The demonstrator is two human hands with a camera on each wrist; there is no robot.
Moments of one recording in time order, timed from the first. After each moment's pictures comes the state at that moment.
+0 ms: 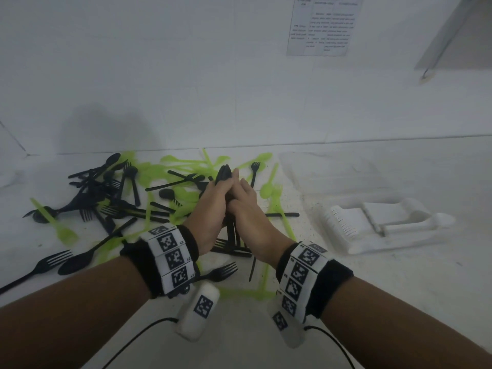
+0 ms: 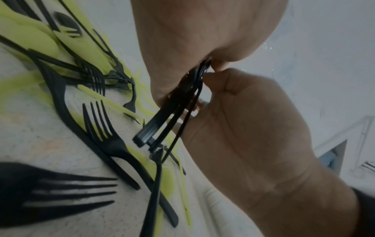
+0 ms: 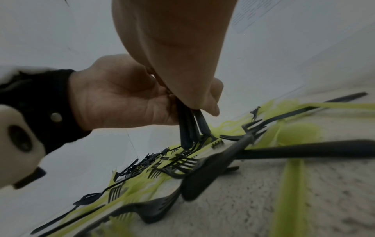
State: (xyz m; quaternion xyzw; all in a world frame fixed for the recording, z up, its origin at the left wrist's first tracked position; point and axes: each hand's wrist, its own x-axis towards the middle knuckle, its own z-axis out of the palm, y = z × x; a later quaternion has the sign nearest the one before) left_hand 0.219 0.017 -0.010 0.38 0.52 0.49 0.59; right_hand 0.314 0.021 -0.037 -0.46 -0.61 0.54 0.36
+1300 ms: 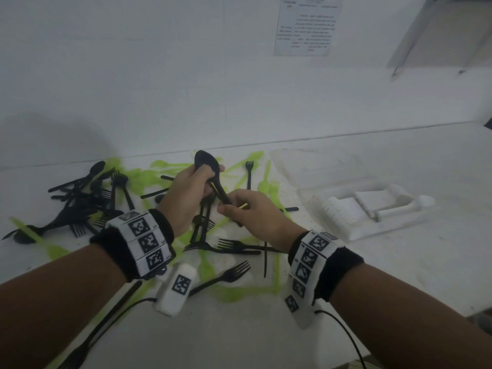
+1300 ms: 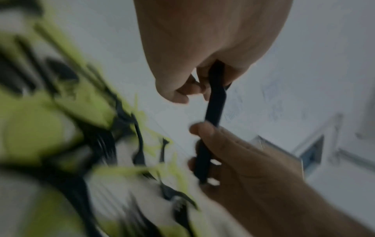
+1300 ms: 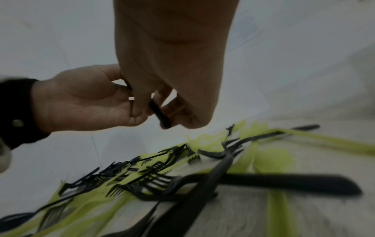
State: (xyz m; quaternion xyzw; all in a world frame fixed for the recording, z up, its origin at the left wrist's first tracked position) left_hand 0.151 0.049 -0.003 0.49 0.50 0.49 0.51; right_hand 0.316 0.025 -0.033 -0.51 -0.67 0.43 0.34
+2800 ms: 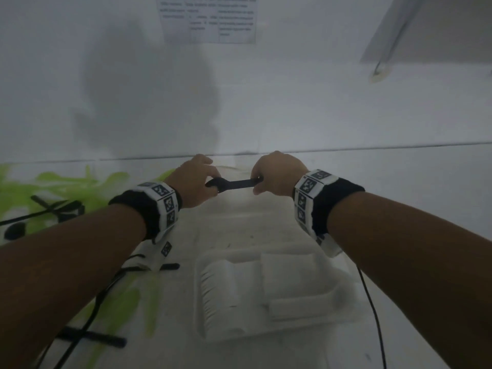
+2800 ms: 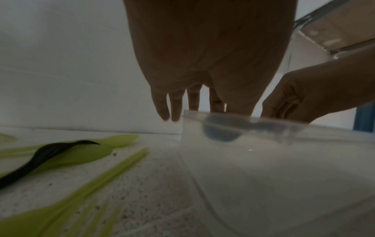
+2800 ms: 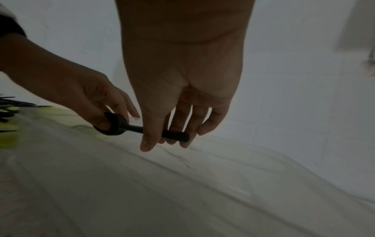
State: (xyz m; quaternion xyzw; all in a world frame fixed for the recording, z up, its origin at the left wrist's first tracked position) left_hand 0.409 0.250 -0.037 0.77 0.61 0.06 0.15; right_hand 0.630 0.275 -0.006 -0.56 -0.81 0.12 -0.07
